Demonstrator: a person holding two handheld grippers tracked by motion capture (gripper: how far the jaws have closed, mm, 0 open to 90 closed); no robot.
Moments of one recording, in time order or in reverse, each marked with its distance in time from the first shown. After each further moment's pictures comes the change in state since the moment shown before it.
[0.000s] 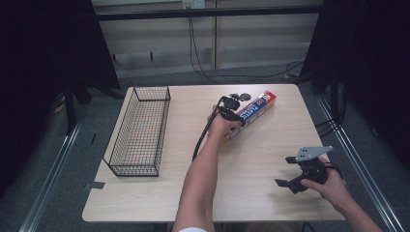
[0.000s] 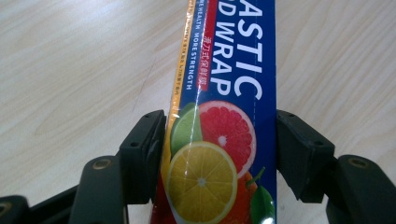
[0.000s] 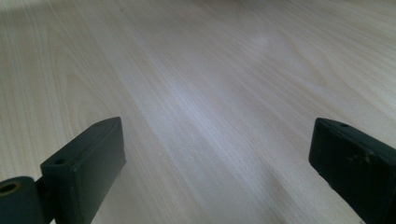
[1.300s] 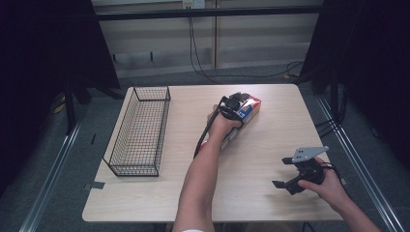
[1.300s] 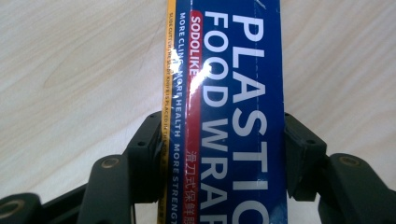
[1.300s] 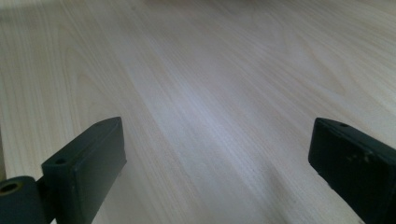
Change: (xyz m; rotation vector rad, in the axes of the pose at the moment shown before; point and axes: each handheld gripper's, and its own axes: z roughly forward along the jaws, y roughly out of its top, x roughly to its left) left arm -0.005 0.007 -0.009 0.180 0.059 -0.033; right arm 0.005 0.004 0.006 0.008 0.027 -0.027
